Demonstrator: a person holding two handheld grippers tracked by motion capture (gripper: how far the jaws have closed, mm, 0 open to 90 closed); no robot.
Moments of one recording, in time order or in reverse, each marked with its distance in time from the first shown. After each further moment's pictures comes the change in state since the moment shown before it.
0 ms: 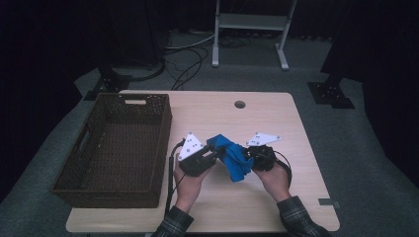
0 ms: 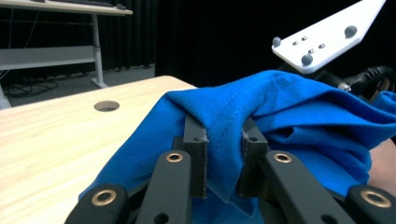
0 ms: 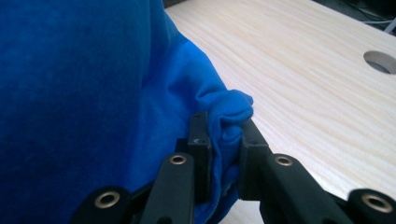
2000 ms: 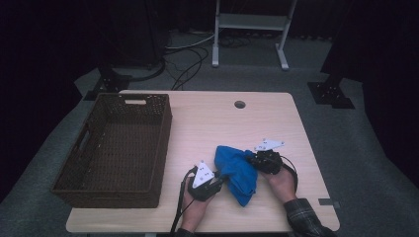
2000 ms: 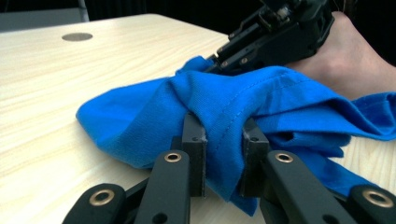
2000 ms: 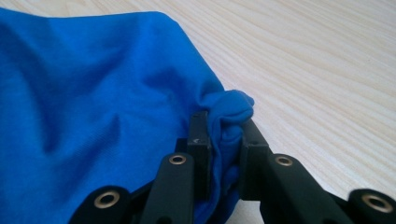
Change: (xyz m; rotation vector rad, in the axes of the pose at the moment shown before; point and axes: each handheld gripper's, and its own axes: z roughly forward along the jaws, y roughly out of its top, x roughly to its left) left arm -0.024 -0.088 0.012 0.132 -0.005 0.057; right arm -0.037 -0.055 0.023 0.089 -0.052 0.027
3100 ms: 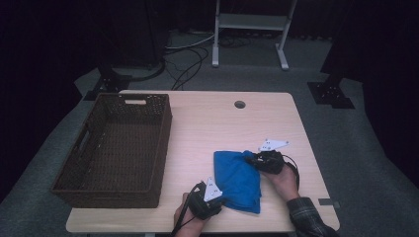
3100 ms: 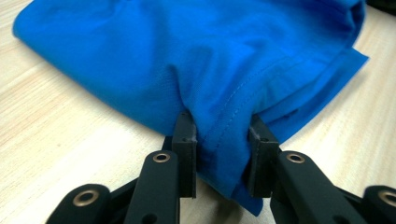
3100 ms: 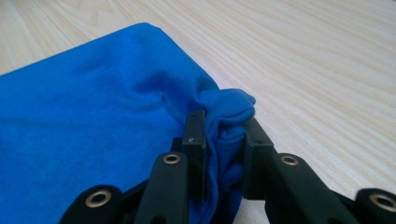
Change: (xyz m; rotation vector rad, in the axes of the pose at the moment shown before) left arm -0.036 -0.012 -0.016 0.376 -0.001 0.062; right arm -0.014 -0.010 0.004 -0.062 0.118 -0.023
